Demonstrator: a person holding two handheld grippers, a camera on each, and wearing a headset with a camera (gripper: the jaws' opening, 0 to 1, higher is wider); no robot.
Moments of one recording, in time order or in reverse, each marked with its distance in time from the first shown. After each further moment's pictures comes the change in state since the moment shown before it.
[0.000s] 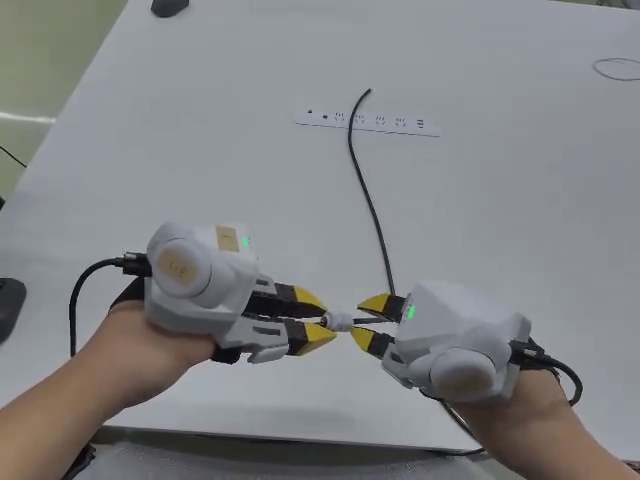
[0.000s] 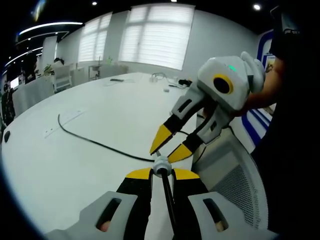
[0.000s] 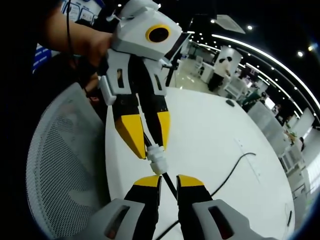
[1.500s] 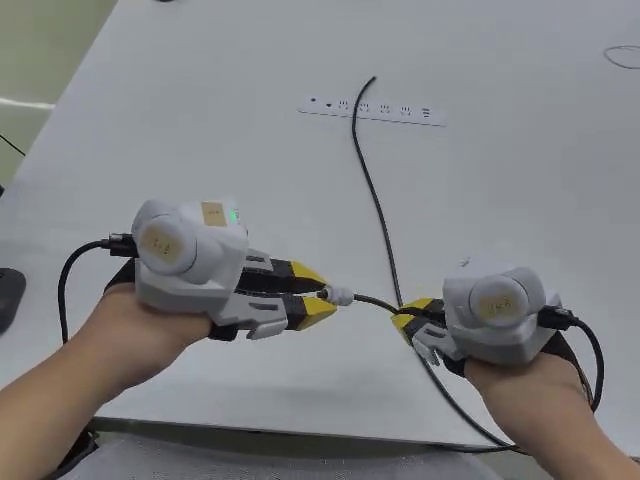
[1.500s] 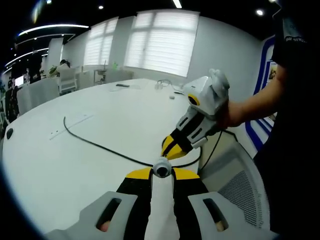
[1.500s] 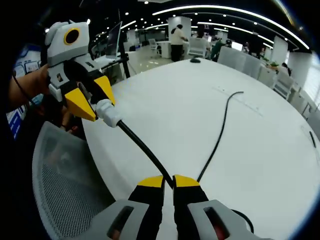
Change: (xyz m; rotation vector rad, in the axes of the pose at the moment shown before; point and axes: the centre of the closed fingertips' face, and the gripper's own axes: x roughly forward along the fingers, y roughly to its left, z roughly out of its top) left arm -0.006 0.016 0.011 -0.025 -0.058 0.033; right arm 0.005 -0.026 -0.074 0.571 0.136 -0.059
